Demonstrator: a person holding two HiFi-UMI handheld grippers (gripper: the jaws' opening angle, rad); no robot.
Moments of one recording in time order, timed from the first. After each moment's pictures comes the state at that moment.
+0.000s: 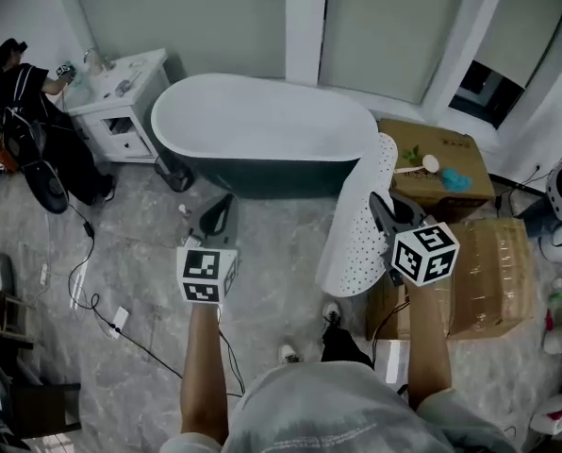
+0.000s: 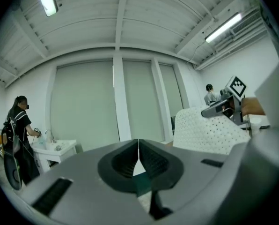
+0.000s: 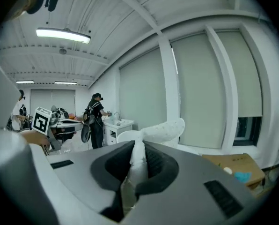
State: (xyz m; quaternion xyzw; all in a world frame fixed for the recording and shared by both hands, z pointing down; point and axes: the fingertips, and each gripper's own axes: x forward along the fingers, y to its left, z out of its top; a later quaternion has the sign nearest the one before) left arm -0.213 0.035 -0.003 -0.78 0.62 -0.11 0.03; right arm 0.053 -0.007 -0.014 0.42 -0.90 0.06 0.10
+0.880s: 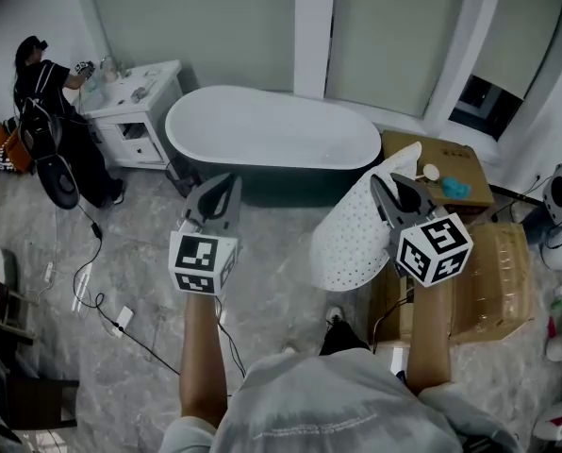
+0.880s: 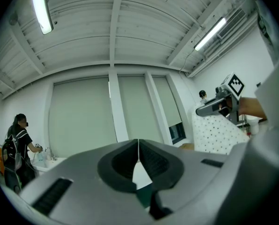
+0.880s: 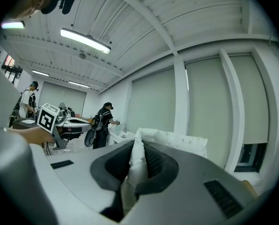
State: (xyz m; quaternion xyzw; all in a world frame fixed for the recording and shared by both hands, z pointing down) left arm -0.201 0.094 -0.097 -0.79 0.60 -0.08 0.11; right arm 0.031 0.066 -0.115 0.39 -0.92 -0.05 0.06
